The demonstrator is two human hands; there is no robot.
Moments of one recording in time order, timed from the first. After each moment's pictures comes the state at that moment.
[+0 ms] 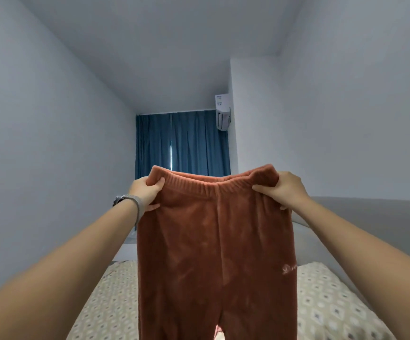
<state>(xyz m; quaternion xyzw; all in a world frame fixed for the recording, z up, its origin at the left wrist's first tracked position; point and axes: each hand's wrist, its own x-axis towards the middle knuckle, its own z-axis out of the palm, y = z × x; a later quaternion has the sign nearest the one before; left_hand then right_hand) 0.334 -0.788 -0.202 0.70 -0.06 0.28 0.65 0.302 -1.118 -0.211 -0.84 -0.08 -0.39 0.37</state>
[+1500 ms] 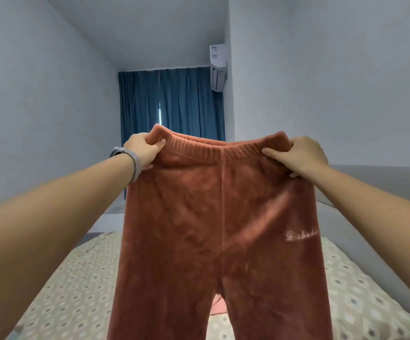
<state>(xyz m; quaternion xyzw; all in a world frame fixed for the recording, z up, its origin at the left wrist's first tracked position) 0.520 -0.814 -0.190 0.79 -0.08 0.33 0.52 0.470 -1.146 -0.212 -0.86 0.04 -0.39 0.32</state>
